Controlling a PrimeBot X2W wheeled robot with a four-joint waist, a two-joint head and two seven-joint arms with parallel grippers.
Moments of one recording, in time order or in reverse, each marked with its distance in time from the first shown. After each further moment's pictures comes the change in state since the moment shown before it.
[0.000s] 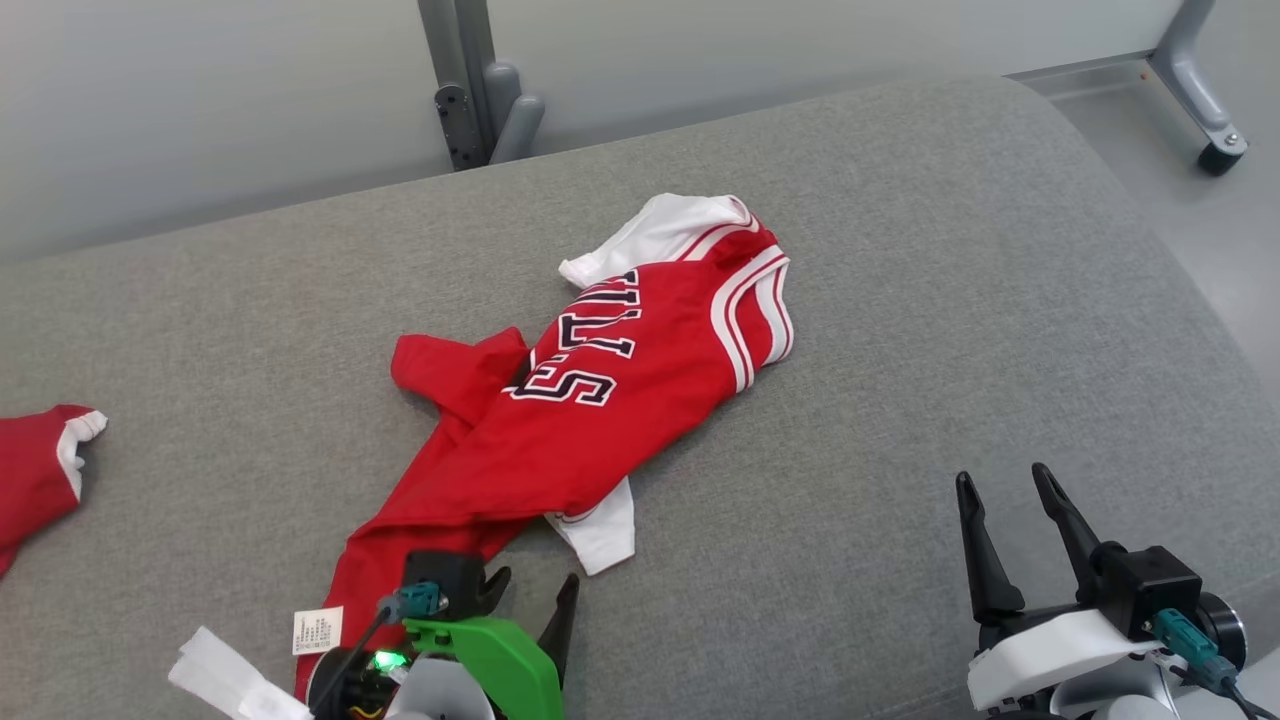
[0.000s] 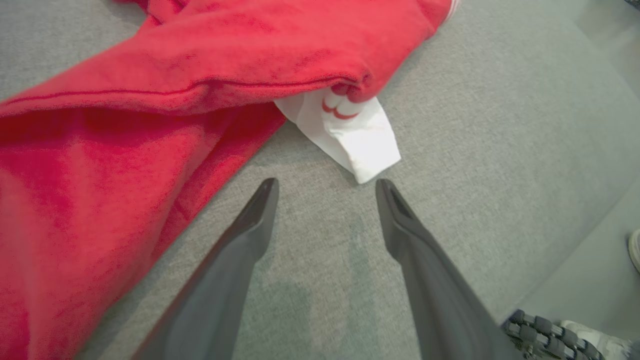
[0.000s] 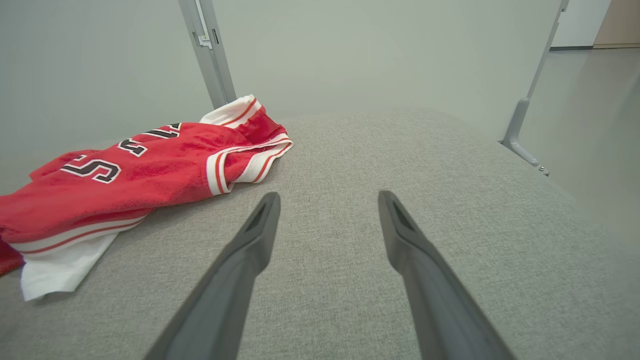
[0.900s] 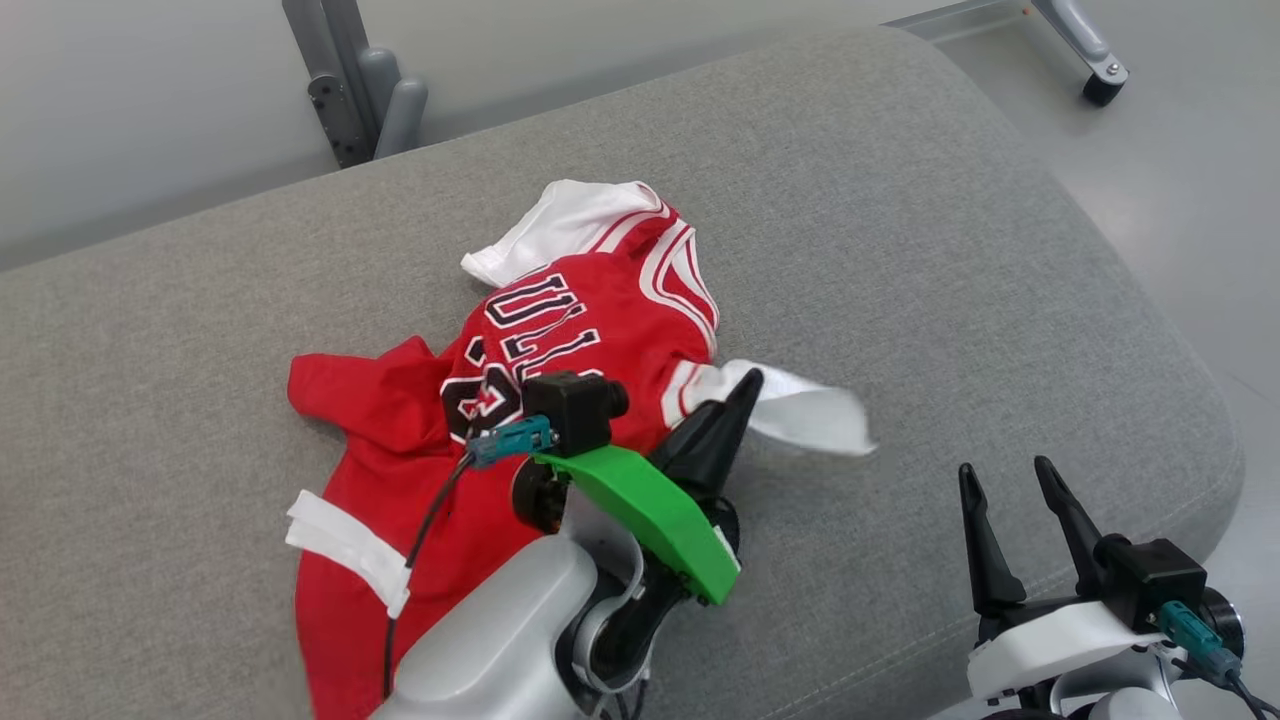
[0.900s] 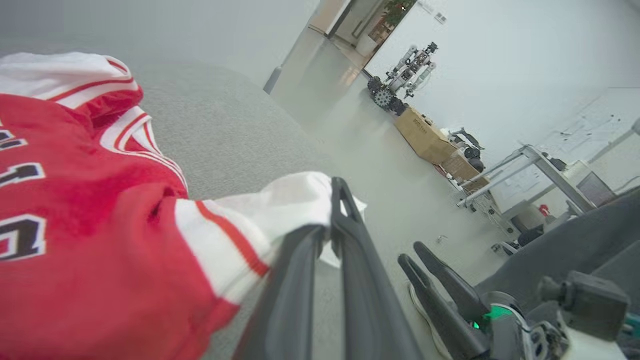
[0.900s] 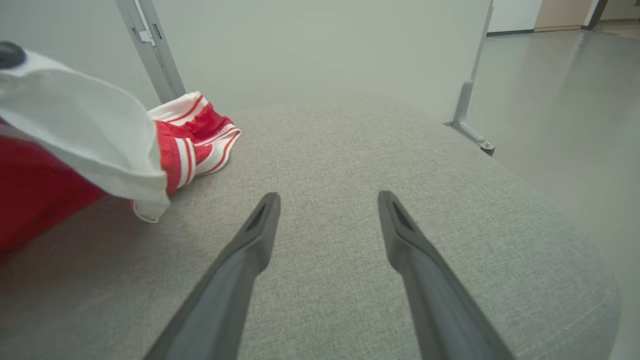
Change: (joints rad) left arm -0.259 -0.315 0.047 0.224 -0.100 -0.301 -0.160; right arm -0.013 -0.001 -0.005 0.007 0.021 0.000 0.000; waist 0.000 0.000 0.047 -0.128
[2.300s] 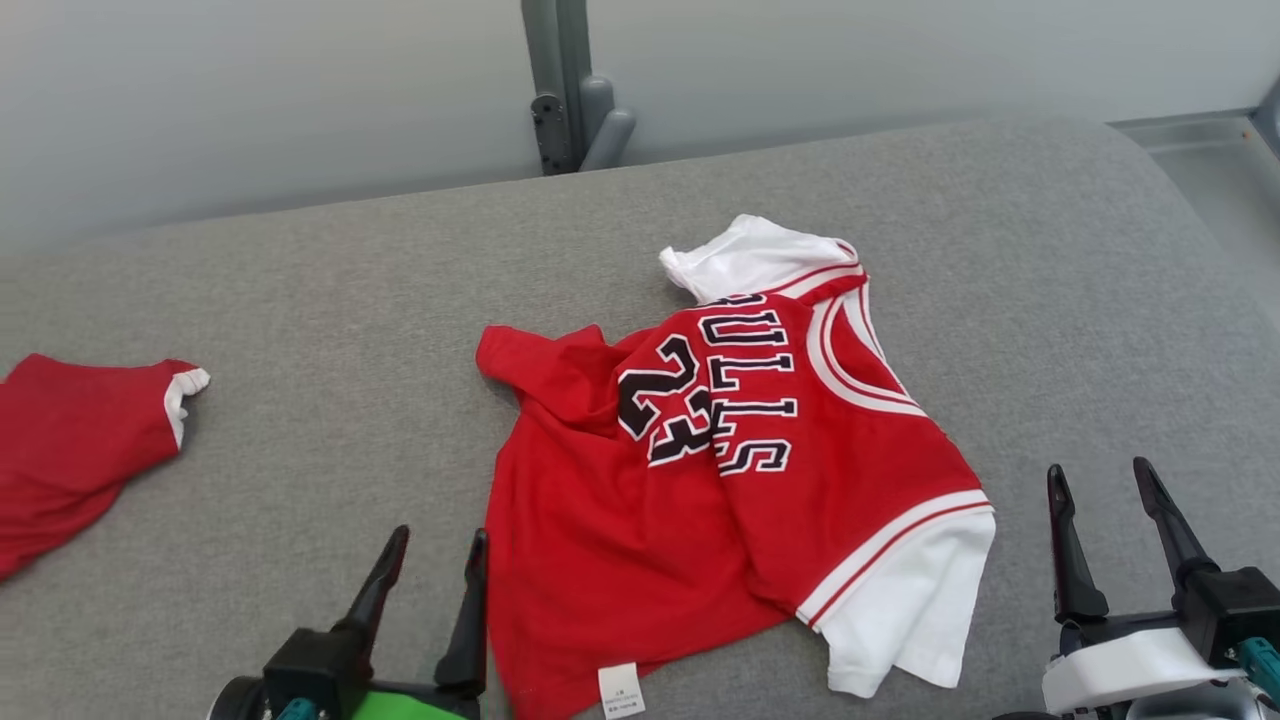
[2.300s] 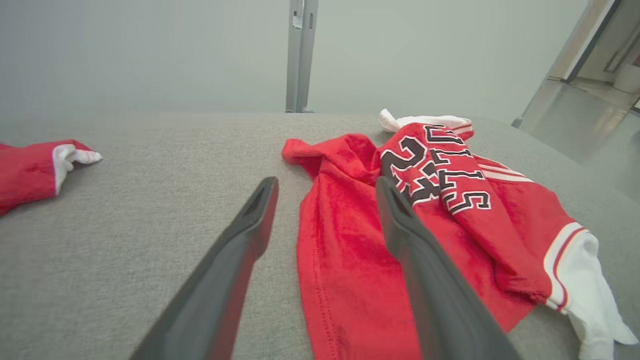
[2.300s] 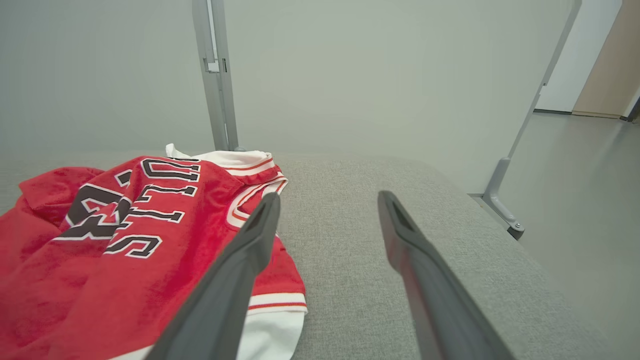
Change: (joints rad) left arm 0.516 0.286 0.284 -0.375 0.386 0.239 -0.156; right arm 0.089 0.000 -0.127 -0.155 -0.127 0.000 0.000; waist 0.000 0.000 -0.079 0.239
